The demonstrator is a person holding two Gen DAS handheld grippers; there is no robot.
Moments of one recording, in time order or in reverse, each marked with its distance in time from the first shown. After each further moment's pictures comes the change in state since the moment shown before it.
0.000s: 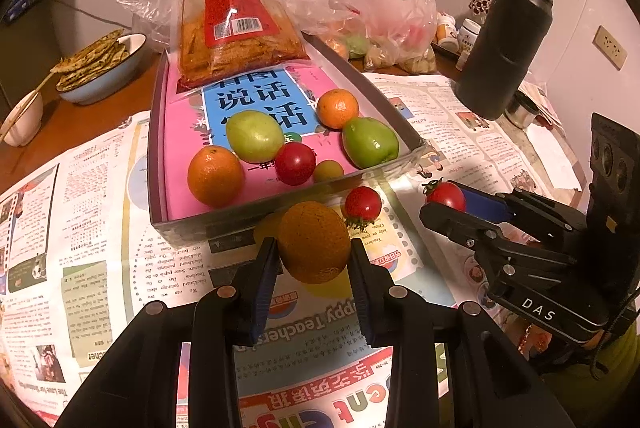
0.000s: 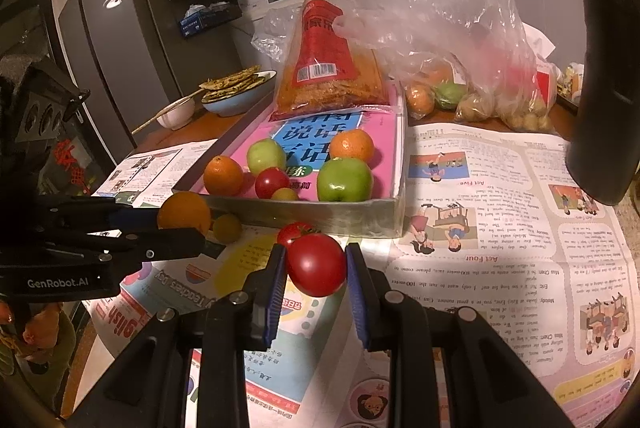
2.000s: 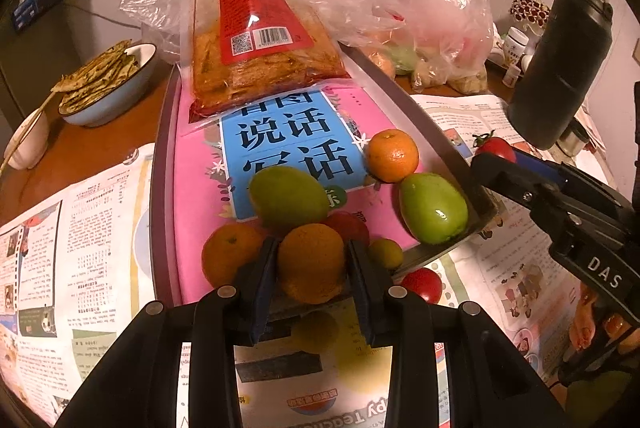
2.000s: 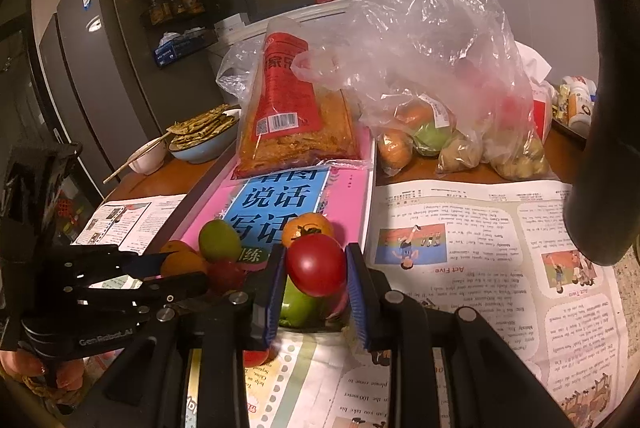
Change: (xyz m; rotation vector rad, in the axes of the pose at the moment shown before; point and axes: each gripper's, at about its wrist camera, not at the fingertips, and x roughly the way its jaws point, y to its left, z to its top) left arm 0.051 0.016 0.051 -0.018 -0.002 0.110; right arm 0.030 -0.035 0.064 0.056 -0.059 -0.038
